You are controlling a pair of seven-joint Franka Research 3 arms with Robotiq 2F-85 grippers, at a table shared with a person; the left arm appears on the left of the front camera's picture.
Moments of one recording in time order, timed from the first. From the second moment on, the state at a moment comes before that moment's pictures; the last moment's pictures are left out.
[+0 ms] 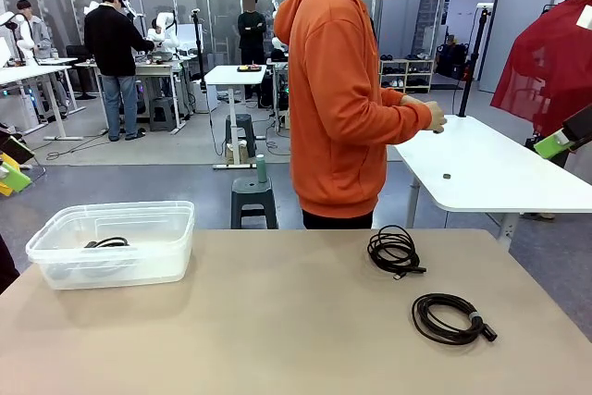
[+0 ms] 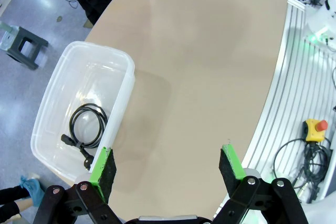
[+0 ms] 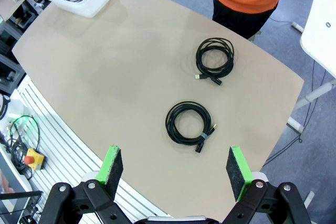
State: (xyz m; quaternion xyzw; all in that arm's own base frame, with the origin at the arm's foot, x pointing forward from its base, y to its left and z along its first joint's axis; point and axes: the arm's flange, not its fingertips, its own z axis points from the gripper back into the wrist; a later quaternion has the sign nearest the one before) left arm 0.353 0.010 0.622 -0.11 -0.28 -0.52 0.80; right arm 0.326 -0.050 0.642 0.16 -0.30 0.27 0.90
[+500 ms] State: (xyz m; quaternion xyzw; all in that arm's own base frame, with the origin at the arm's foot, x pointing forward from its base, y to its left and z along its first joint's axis) left arm 0.353 0.010 0.622 -0.11 -0.28 -0.52 0.80; right arm 0.326 -0.050 0.642 0.16 -0.30 0.27 0.90
